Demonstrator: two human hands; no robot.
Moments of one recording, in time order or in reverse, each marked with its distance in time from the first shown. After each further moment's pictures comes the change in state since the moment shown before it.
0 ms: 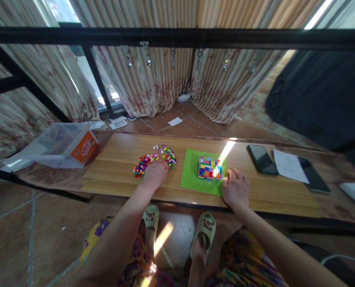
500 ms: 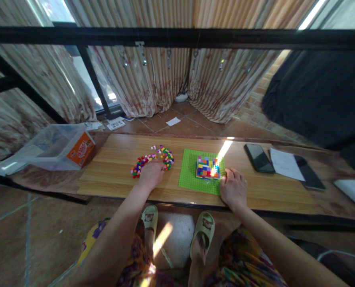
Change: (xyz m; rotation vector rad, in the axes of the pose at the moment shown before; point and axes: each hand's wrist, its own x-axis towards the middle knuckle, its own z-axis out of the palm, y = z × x) left_hand 0.002 -0.007 -0.003 -0.019 -0.032 -0.016; right_hand 0.000 0.000 0.000 0.008 -0.008 -0.010
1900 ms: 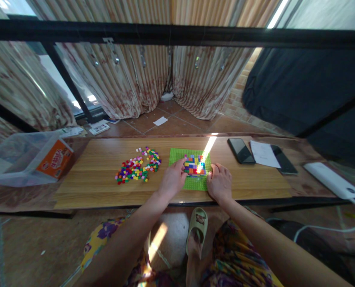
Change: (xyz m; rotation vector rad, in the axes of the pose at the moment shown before) left_hand 0.011 0.106 0.019 -0.666 0.084 0.157; right_hand 0.000 -0.005 -0.004 0.034 -0.012 0.042
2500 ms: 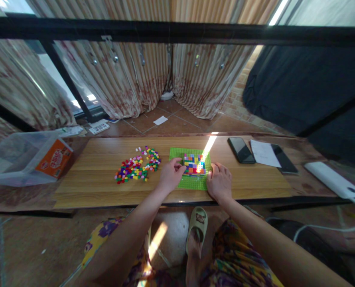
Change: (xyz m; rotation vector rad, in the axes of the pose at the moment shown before) left_hand 0.009 -0.011 0.002 -0.337 0.091 -0.163; right_hand 0.001 -0.001 0.000 -0.004 -0.002 0.005
